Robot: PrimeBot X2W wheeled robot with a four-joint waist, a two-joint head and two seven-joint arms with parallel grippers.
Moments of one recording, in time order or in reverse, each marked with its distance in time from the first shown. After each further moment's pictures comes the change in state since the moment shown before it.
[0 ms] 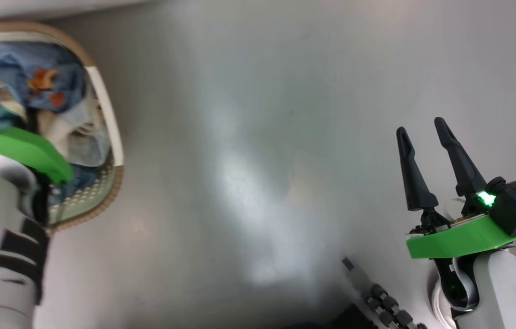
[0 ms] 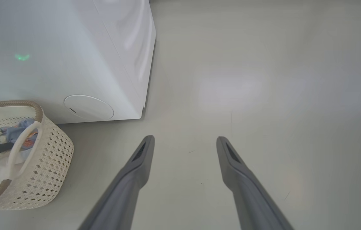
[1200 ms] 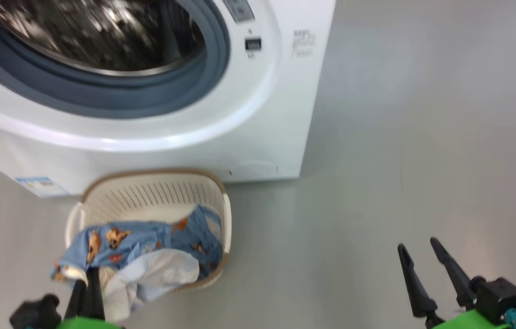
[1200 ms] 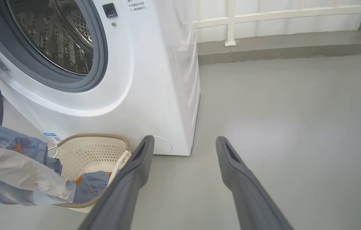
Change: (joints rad) left arm 0.936 -0.170 0.146 -0.891 0.035 0.042 -0.015; right arm 0.316 -0.014 -0.017 0.093 -0.025 0.000 0.000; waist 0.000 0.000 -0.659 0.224
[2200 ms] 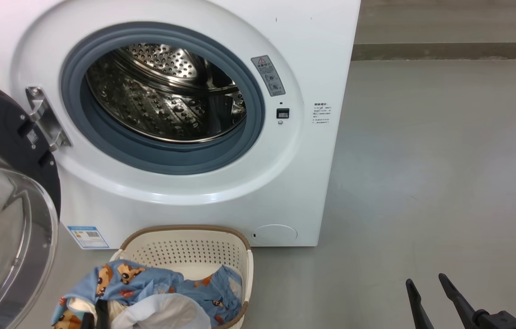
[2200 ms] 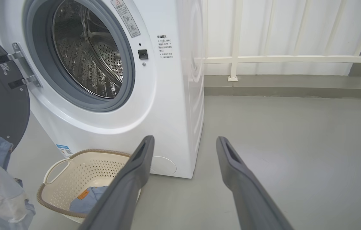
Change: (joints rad) left arm 0.258 0.006 -0.072 -0.307 0.077 0.077 0.000; right arm 0.126 0.038 -0.053 -0.007 -0.072 0.000 0.000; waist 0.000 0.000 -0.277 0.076
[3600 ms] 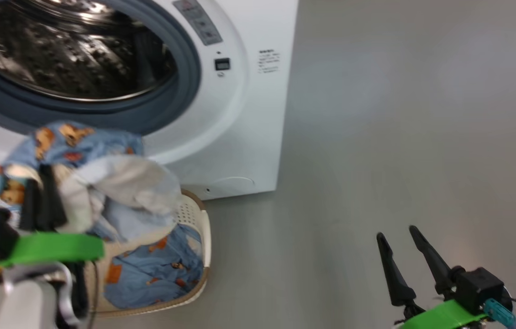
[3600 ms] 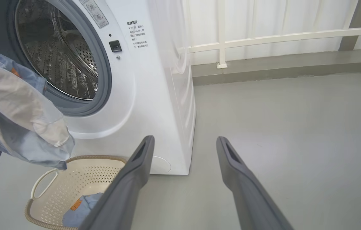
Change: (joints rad) left arm -0.461 0.036 0.059 0.104 -0.039 0.024 0.000; right arm -0.151 0.027 0.071 -0.003 0.025 0.000 0.000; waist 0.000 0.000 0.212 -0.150
